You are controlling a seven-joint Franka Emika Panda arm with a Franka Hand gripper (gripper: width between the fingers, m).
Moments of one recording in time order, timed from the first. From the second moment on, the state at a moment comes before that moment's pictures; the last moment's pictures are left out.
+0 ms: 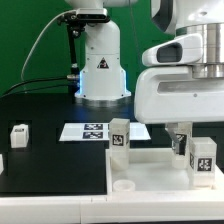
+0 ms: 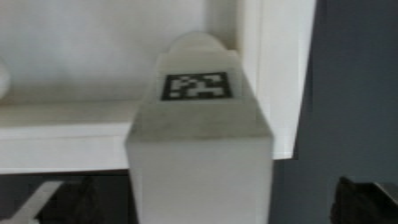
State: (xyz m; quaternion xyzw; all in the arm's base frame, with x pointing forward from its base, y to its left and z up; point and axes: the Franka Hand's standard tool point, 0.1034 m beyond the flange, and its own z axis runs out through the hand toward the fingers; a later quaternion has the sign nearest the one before) arm 0.652 0.115 0.084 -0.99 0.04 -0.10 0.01
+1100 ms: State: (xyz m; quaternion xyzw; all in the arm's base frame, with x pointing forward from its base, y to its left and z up) arm 0.644 0.100 0.081 -0.86 0.50 -0.06 0.04
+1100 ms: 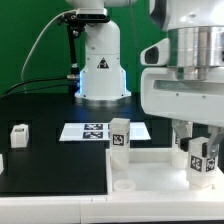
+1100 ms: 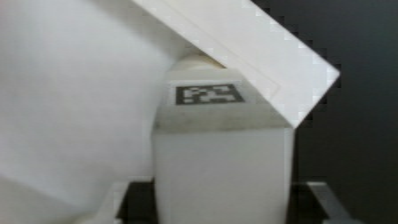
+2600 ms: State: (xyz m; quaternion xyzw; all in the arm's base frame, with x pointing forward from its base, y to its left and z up) arm 0.633 0.116 0.074 -0.77 0.63 -0.02 0.09
